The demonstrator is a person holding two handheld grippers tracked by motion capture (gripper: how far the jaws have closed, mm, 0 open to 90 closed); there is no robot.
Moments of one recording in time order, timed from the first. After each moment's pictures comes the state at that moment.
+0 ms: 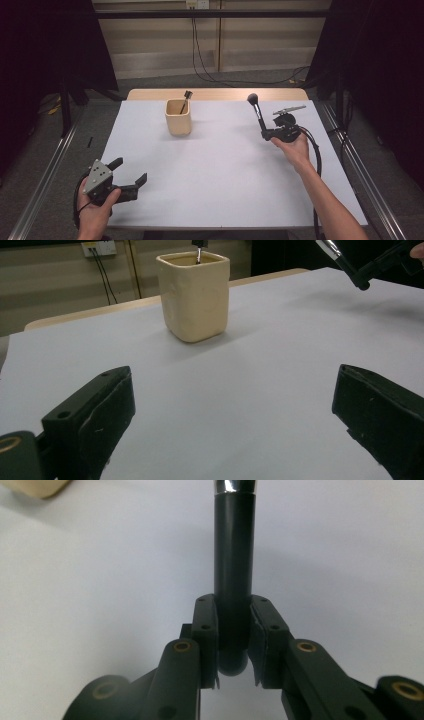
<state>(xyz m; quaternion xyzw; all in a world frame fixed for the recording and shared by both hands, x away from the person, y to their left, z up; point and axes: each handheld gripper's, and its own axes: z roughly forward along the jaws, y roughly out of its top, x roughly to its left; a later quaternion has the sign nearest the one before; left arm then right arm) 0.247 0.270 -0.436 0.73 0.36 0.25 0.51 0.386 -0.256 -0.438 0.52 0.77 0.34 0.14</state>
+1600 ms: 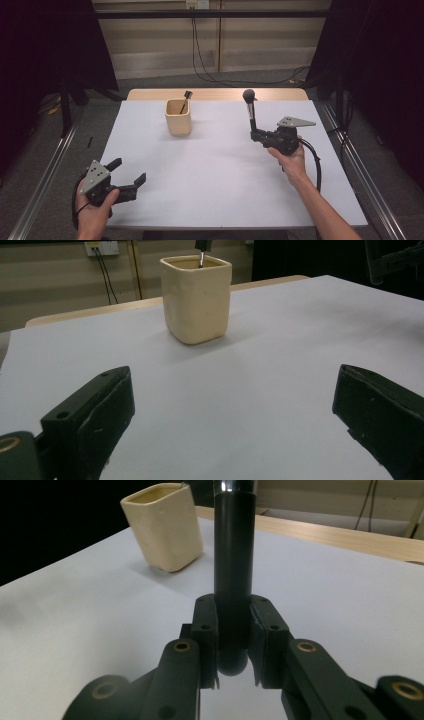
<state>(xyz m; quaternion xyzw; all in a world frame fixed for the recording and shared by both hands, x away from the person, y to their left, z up) 0.244 0.271 -0.435 0.73 0.37 0.25 0.52 0.342 -0.237 -0.435 0.40 0.73 0.53 0.15</state>
